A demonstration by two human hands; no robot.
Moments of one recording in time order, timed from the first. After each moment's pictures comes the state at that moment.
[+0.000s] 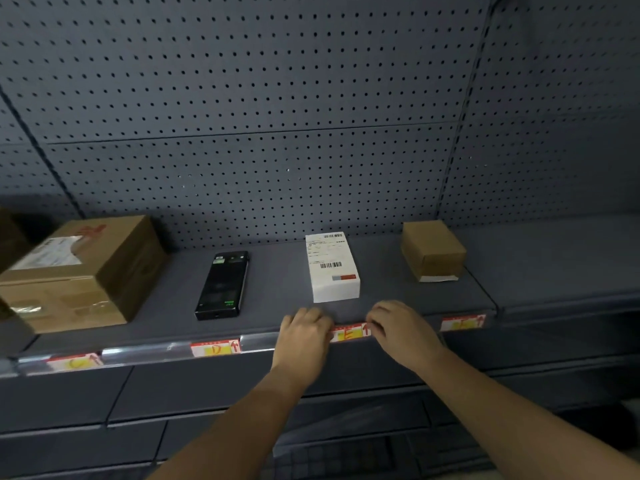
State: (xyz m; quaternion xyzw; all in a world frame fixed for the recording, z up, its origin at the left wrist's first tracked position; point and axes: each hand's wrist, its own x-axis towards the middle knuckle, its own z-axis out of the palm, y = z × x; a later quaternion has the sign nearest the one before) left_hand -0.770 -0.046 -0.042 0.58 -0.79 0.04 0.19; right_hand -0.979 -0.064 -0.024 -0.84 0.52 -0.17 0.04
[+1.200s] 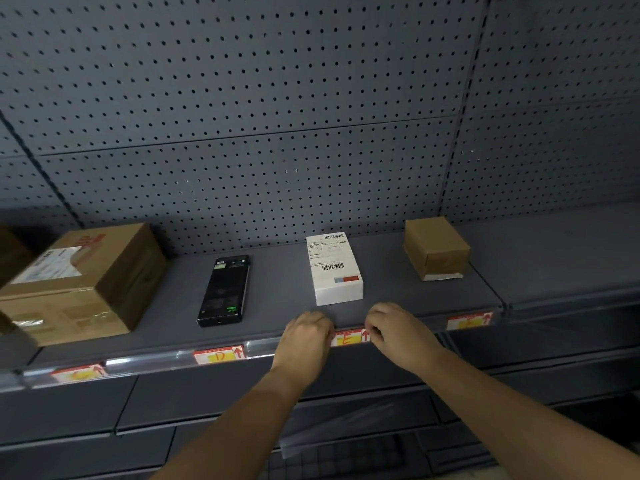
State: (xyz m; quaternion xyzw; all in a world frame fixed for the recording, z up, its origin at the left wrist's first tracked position) left_hand -0.764 -0.056 -0.039 0.55 -0.81 -0.02 0.19; right_hand -0.971 -0.069 -0.030 -0.84 0.51 -0.16 0.07
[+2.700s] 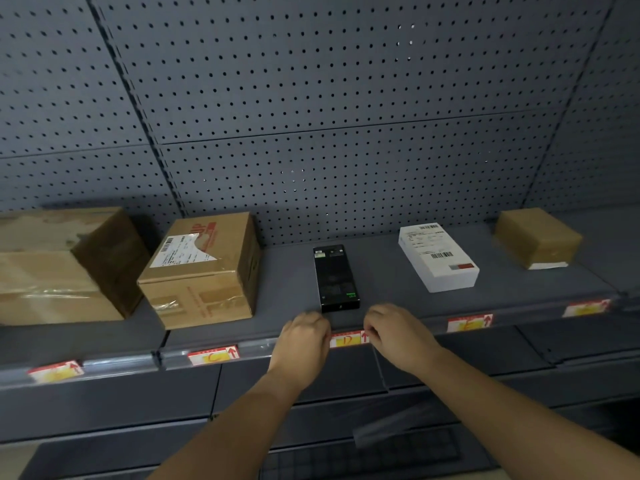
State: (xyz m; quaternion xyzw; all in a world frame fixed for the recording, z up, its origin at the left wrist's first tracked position) left_hand -0.522 -0.026 -0.042 0.55 -0.81 -0.01 0.20; right_hand -0.733 -0.042 -0.026 -0.86 0.49 -0.15 0.04
